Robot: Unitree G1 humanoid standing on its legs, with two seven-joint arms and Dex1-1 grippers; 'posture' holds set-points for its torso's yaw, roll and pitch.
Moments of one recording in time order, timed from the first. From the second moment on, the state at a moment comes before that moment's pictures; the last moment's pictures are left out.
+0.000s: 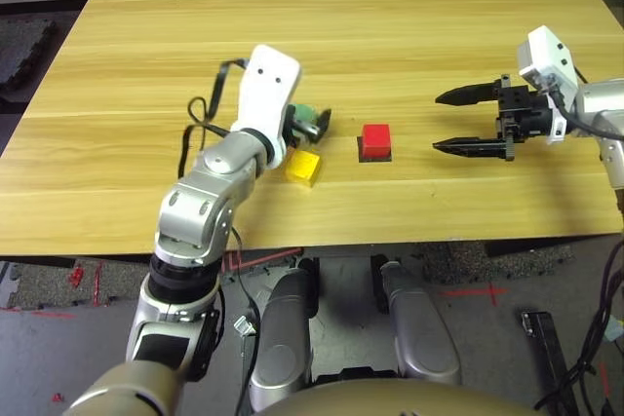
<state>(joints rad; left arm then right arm) -0.52 0.35 -0.03 -0.49 -0.20 1.02 -0.15 -0.73 -0.78 0.07 0.22 0.36 0.35 1.41</state>
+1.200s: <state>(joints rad) -0.43 0.44 -0.07 -0.37 -0.19 0.88 -0.31 -0.73 -0.77 0.07 0.23 0.35 0.34 1.41</state>
